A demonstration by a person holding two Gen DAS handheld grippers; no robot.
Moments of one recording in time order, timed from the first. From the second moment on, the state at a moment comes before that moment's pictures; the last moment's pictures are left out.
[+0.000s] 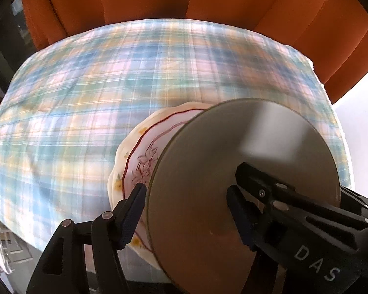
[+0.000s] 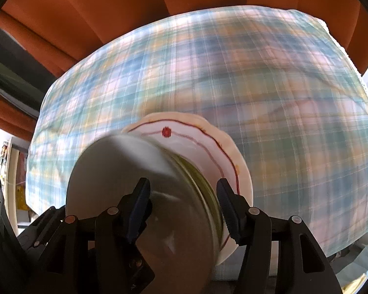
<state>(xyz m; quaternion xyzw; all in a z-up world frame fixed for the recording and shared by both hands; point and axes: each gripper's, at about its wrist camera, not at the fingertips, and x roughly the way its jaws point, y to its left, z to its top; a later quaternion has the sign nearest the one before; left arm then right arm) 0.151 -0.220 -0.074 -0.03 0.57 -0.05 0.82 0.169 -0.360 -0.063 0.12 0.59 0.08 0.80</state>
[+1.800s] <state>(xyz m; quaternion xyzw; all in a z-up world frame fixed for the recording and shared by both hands) 0.011 0.019 -0.034 0.02 0.32 0.00 0.95 -0.001 -0.191 -0.013 0.06 0.35 -0.04 0.93</state>
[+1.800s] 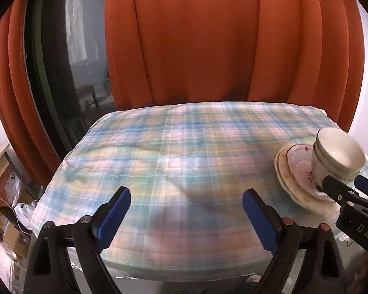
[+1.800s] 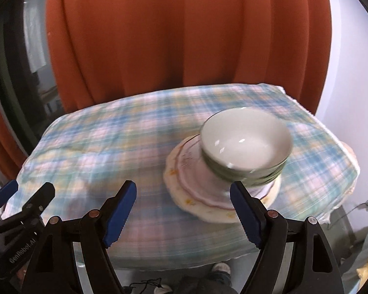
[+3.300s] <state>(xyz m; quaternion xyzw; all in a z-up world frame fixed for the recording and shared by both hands) 0.019 0.039 -0.040 0.00 0.33 -0.02 0.95 0.010 -0.159 -0.026 0.03 0.36 -0.03 0.93</state>
